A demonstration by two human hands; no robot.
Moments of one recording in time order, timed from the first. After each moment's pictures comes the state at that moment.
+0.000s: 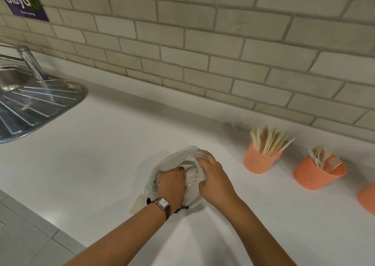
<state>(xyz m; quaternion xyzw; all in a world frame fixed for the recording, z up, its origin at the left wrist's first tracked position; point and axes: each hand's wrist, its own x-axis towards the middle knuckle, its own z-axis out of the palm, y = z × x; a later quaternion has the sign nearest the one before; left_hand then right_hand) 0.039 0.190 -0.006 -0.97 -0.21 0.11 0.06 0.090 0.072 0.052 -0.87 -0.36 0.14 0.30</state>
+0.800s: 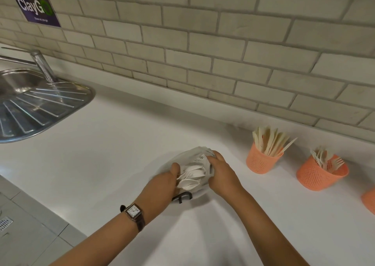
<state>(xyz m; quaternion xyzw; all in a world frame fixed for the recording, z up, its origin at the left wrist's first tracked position) -0.018 0.204 0.039 -0.97 -0.11 -0.03 -0.20 0.112 0.066 0.036 -0.88 -0.34 0.15 0.30</state>
